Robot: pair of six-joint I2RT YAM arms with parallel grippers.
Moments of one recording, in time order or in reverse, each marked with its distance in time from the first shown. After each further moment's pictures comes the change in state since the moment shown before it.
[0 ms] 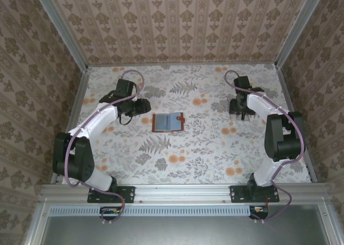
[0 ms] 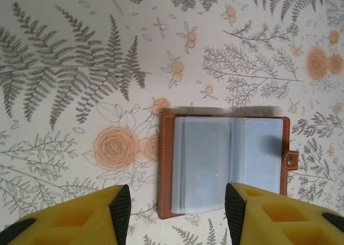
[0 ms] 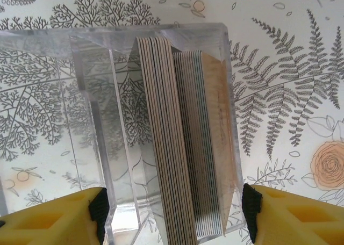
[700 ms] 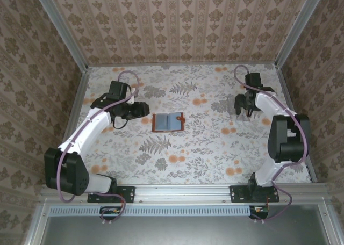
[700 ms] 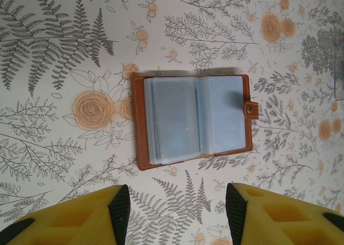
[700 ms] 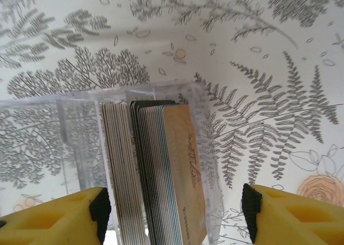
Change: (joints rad) left arm 0.008 -0.149 -0.021 -0.119 0.110 0.080; right arm -0.100 -0.013 0.002 0.076 -0.115 -0.071
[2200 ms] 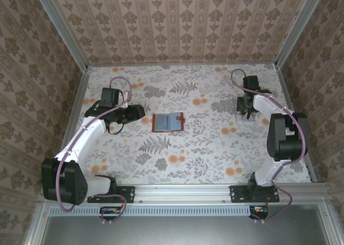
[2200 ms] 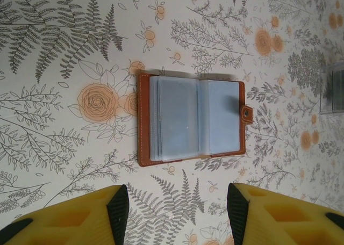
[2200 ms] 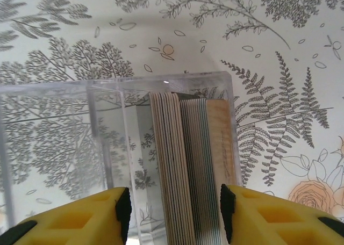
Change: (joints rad) left arm 0.083 -0.094 -0.130 0.099 0.084 -0.059; right arm 0.008 0.020 -0.035 0.057 0.074 -0.031
